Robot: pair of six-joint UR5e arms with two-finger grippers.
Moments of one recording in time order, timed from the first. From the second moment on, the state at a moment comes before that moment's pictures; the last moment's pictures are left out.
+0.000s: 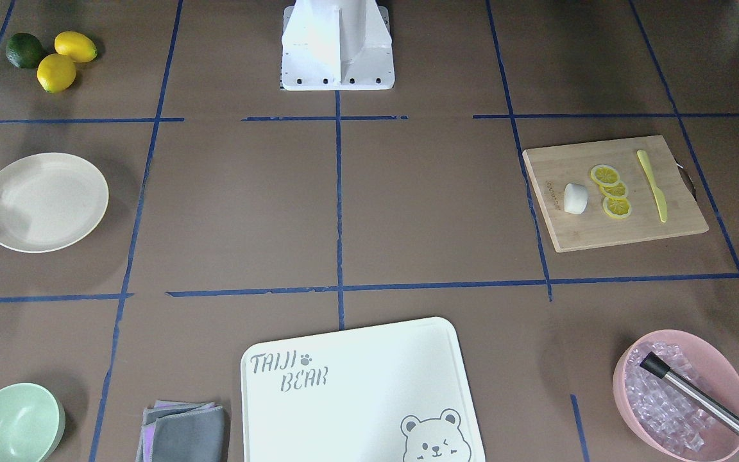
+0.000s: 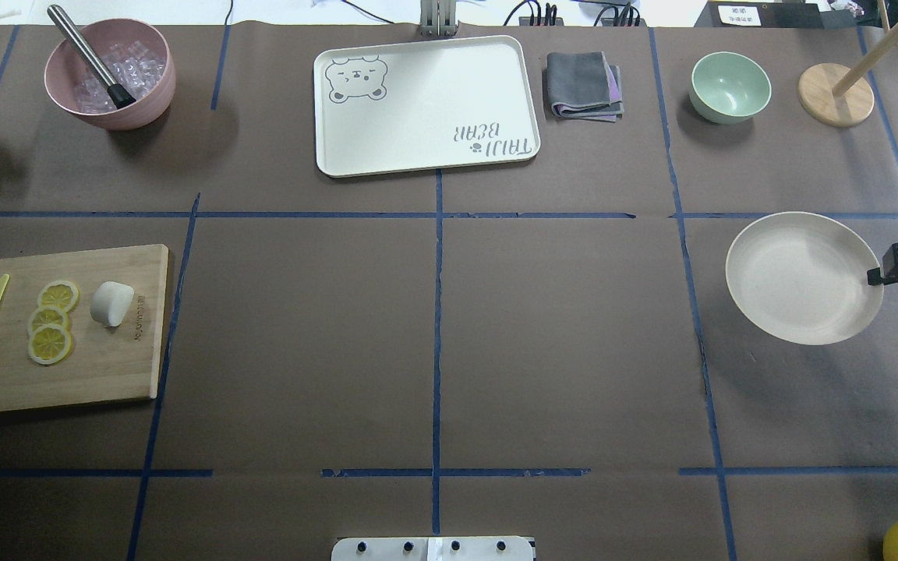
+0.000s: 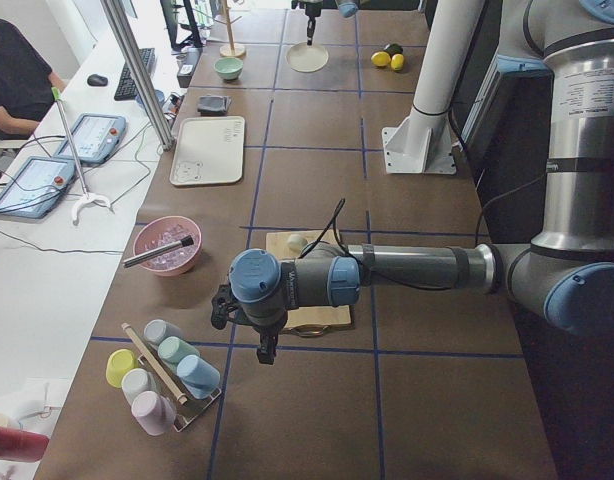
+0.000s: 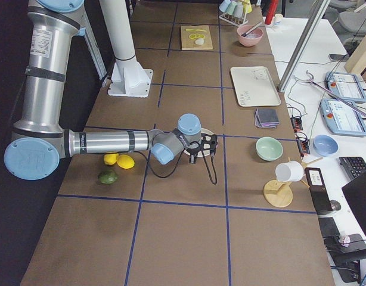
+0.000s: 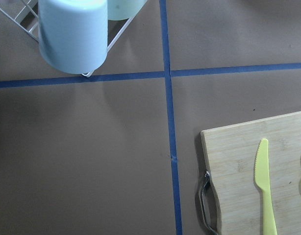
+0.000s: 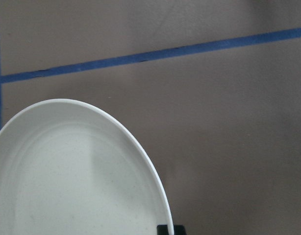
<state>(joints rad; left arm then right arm) -1.62 -1.52 -1.63 -1.50 -2.44 0.16 1.14 -1.74 1.77 -0.89 2.33 0.90</state>
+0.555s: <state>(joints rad) -1.62 -1.52 -1.64 -1.50 -2.44 0.16 1.01 -1.49 1.79 -0.95 2.29 1.25</state>
